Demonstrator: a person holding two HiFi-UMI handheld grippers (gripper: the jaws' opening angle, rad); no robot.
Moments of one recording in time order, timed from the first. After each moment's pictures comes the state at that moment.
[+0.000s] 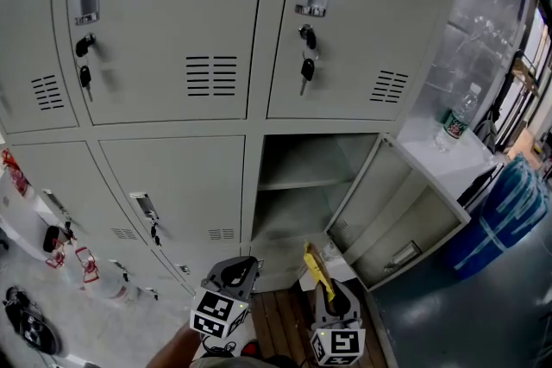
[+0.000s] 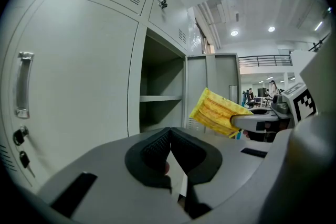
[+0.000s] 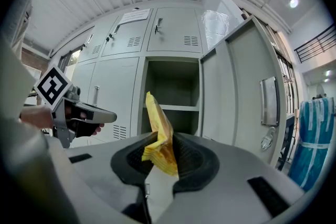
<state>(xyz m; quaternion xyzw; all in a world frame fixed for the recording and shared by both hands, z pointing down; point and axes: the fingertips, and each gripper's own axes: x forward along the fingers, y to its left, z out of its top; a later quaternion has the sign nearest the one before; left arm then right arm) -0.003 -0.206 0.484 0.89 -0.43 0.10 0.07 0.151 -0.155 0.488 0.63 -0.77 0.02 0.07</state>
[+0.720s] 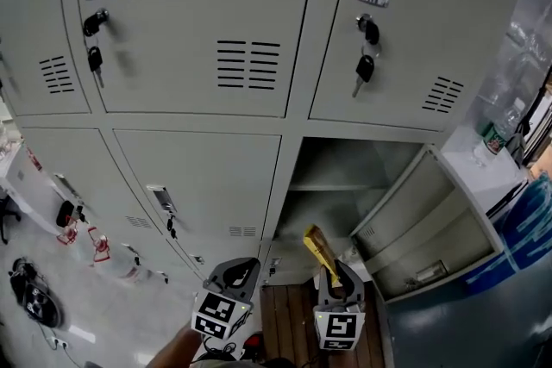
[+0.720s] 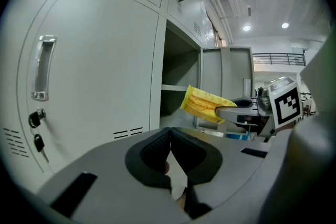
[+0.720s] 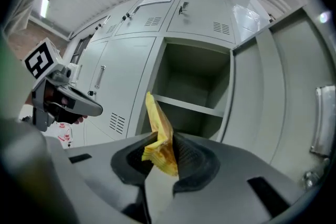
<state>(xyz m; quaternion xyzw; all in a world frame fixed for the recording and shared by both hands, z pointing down) -0.042 -0.218 0.515 0.86 -0.48 0.11 0.10 0.115 -0.228 0.502 0.58 -0.80 -0.05 0.15</state>
